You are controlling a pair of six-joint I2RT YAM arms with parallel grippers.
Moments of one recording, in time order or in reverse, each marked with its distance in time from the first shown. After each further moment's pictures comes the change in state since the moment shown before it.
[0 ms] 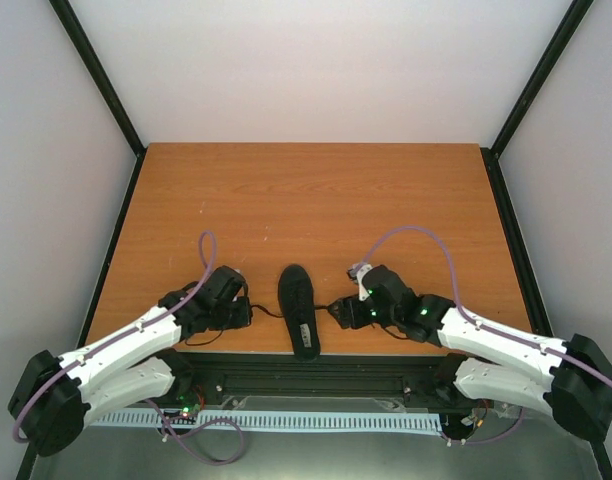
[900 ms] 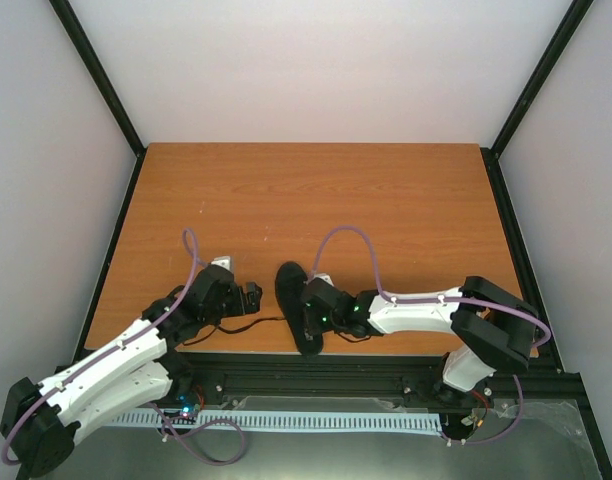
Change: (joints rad) left arm 0.000 -0.165 -0.009 0.059 -0.146 0.059; right arm 0.261 0.563 0.231 0.134 0.144 0.182
